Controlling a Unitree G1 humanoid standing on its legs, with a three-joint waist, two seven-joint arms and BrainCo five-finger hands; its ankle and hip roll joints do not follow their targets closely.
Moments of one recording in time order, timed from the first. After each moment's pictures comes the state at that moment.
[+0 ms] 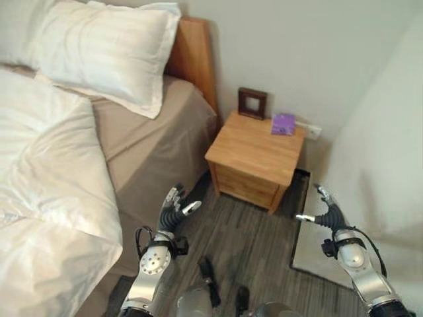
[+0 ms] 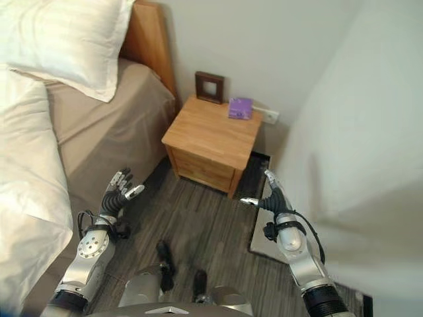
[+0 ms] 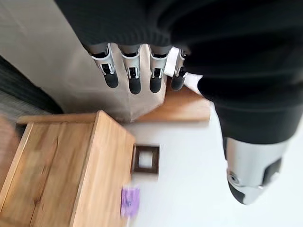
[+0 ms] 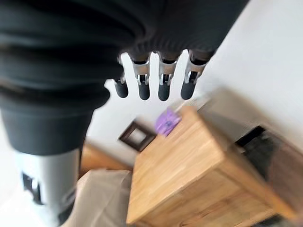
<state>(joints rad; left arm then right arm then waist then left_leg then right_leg) 0.08 0.32 -0.14 0.17 -0.31 -0.19 0.16 0.02 -0.41 0.17 0.16 -0.19 -0.09 -0.20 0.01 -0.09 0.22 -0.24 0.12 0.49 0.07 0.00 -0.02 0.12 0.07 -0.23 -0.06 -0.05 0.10</state>
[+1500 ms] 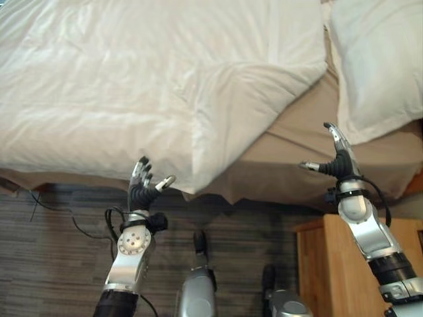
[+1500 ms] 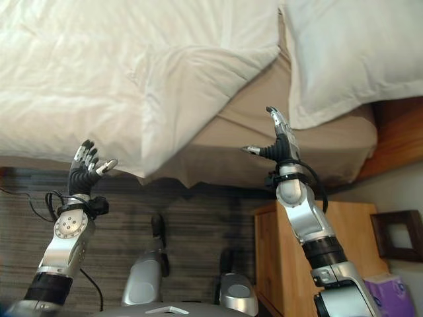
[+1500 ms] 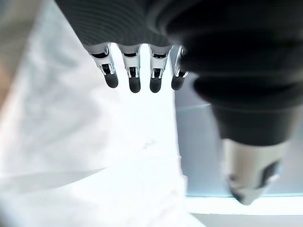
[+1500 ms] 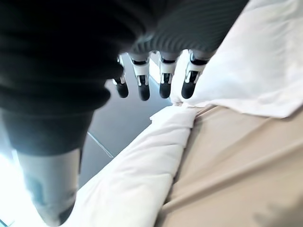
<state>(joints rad) 0.05 0.36 0.01 -0.04 -0.26 -0.18 0.23 -0.23 -0.52 0.13 0.05 -0.32 -0.04 -0.31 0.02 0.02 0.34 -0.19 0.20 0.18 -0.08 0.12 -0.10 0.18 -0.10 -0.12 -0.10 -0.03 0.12</state>
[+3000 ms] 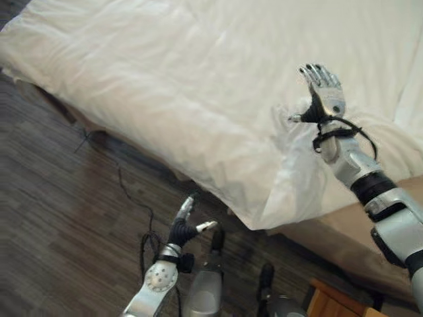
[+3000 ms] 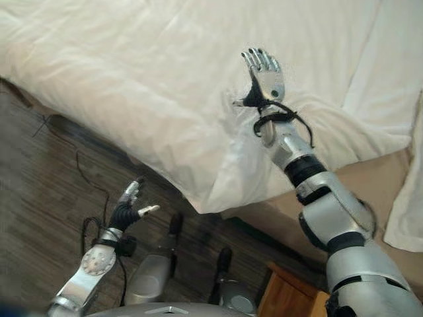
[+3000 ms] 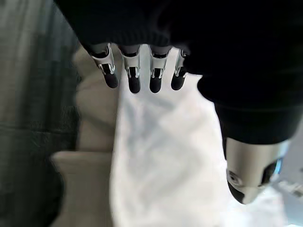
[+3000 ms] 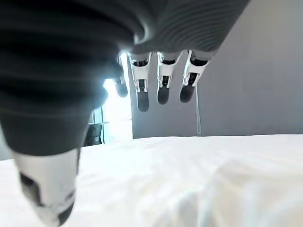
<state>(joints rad) 0.11 0.43 -0.39 0.20 -0.11 -0.25 0.23 -1.07 -0.58 0.64 0.80 -0.59 0.03 -0.56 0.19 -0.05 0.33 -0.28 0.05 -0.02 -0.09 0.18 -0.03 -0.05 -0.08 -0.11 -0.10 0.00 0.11</state>
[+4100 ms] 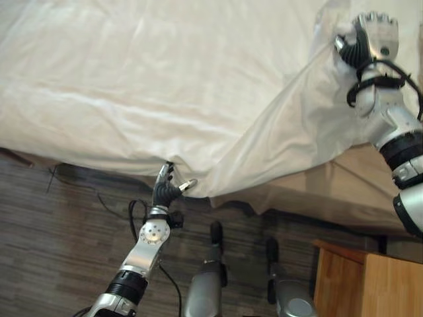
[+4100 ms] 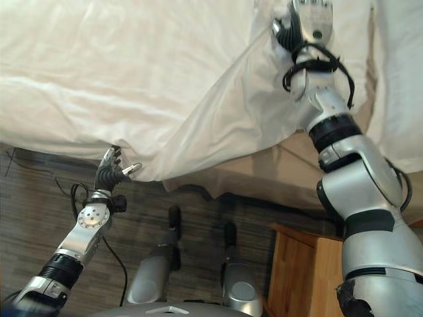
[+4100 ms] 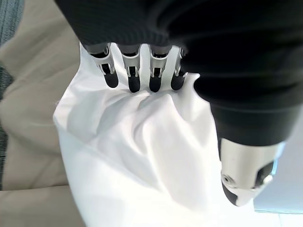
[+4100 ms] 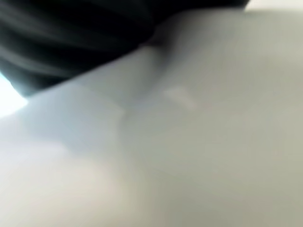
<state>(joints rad) -0.14 0.47 -0.20 0.33 -0.27 -0.19 0.33 -1.11 -0.64 0.48 0.76 -0.46 0.10 -0.52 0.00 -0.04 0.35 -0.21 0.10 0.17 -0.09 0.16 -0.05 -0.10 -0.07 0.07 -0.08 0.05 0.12</state>
